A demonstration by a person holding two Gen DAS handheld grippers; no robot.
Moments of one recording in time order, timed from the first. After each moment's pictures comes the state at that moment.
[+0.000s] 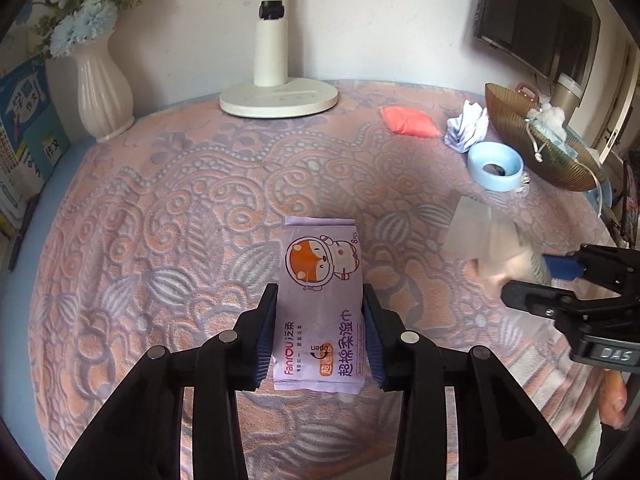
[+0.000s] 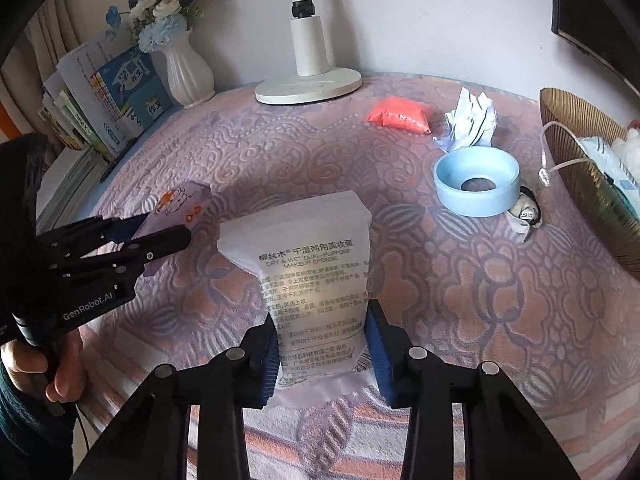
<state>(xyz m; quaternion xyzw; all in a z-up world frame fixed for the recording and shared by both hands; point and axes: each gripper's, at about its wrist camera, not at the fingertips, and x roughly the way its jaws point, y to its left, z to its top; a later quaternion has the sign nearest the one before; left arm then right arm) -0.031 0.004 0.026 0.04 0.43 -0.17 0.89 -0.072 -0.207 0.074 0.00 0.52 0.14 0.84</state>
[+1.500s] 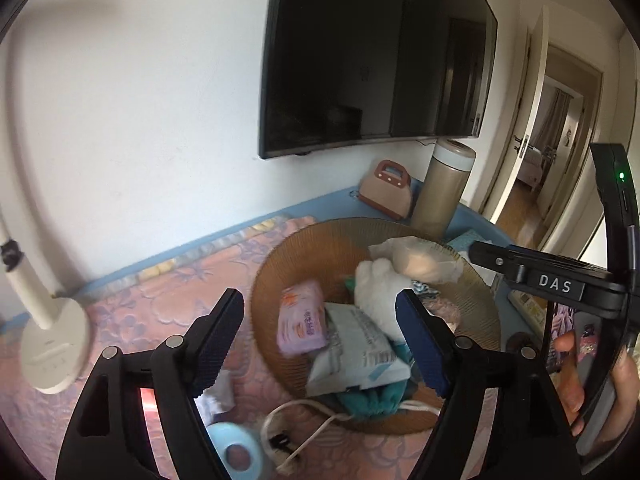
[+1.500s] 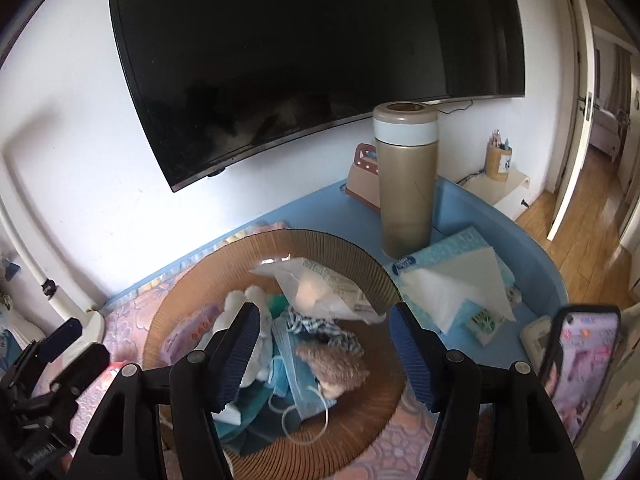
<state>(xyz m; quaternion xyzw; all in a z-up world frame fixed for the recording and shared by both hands) 0.056 -0.278 0.151 0.05 0.30 -0.34 0.89 -0.012 -0.517 0.202 0.15 0.38 -0.18 0.89</state>
